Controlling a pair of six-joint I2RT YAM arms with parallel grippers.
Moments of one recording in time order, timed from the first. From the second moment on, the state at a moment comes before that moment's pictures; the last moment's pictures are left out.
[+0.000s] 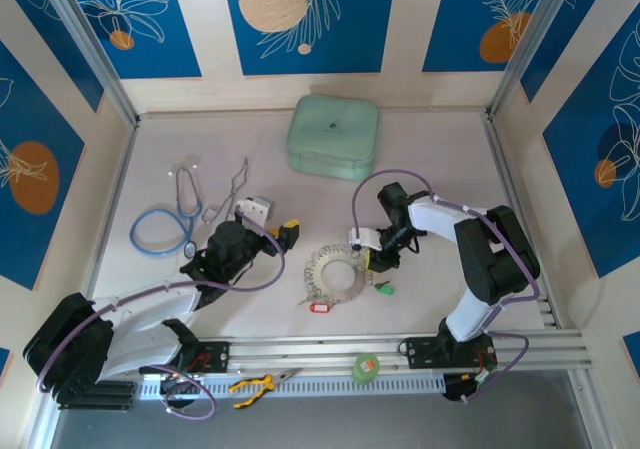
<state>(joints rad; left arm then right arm) -0.72 1.10 0.38 0.48 -0.15 -0.15 0.38 1.67 0.89 -0.79 -0.49 -1.10</state>
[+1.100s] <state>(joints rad) -0.72 0.91 0.38 0.31 -0.08 -0.06 0.64 1.18 0.68 -0.55 -0.53 -0.94</state>
